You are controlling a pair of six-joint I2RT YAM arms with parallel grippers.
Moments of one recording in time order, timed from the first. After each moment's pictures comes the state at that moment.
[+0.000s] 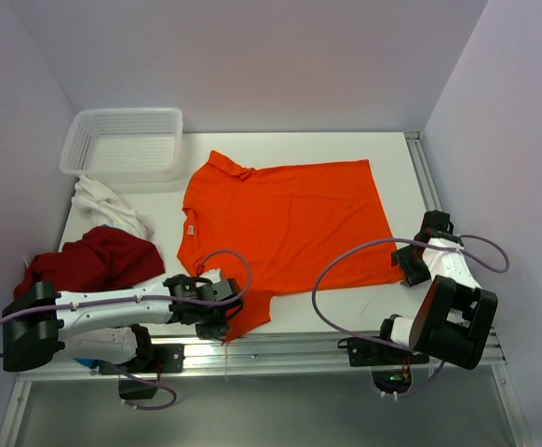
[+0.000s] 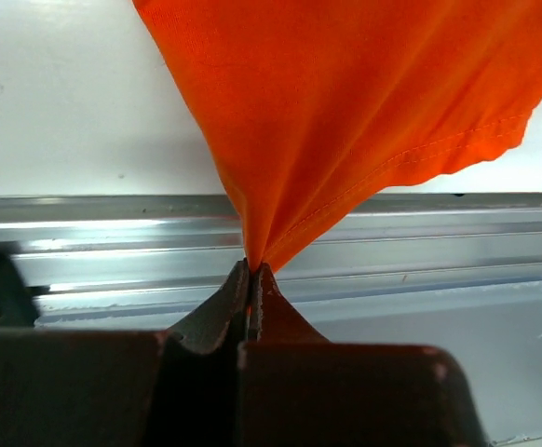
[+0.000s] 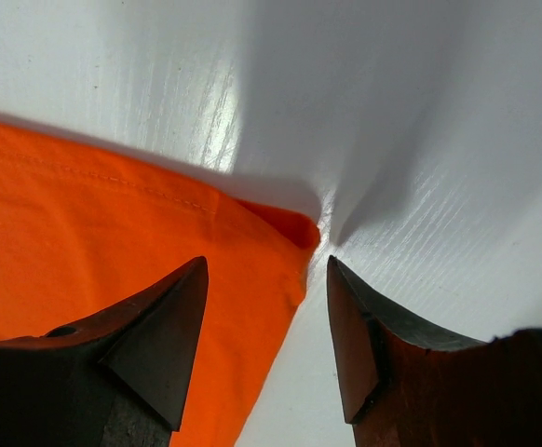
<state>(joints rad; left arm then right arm) -1.23 1.17 0.65 -0.81 -0.08 -1.37 -0.40 1.24 0.63 -0.69 0.09 0.86</state>
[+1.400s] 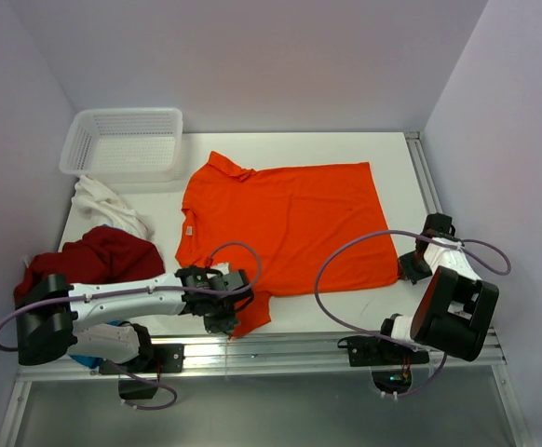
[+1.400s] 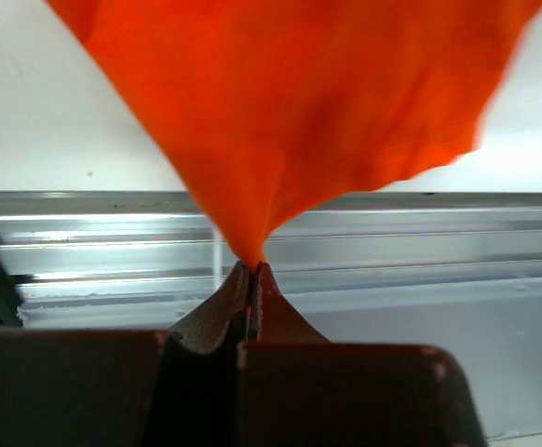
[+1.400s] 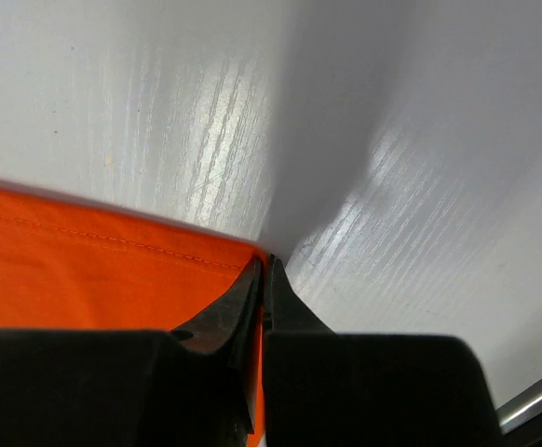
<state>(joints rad) -1.21 1.27 0.75 -0.84 -0.06 -1.34 -0.44 1.30 0.61 -0.64 0.11 0.87</state>
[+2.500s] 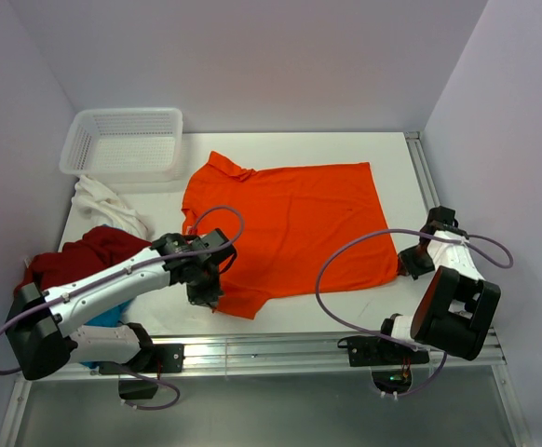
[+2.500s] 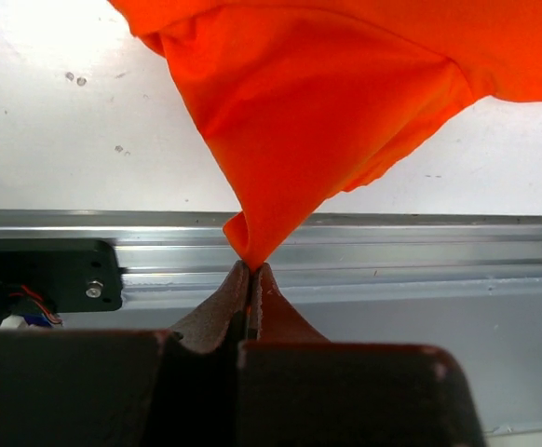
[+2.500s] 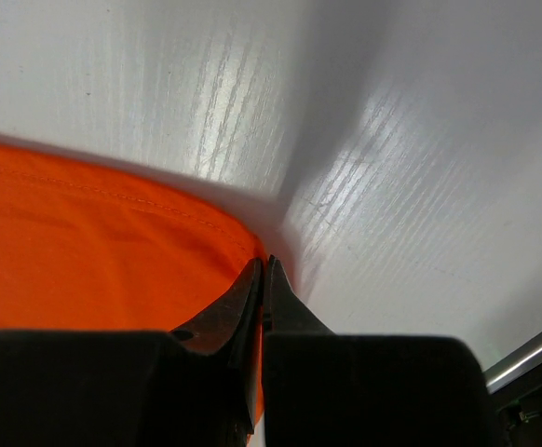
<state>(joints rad) -0.94 1.23 0.95 -1.08 -0.06 -1.07 -0.44 1.30 0.71 -0.76 0.06 0.87</state>
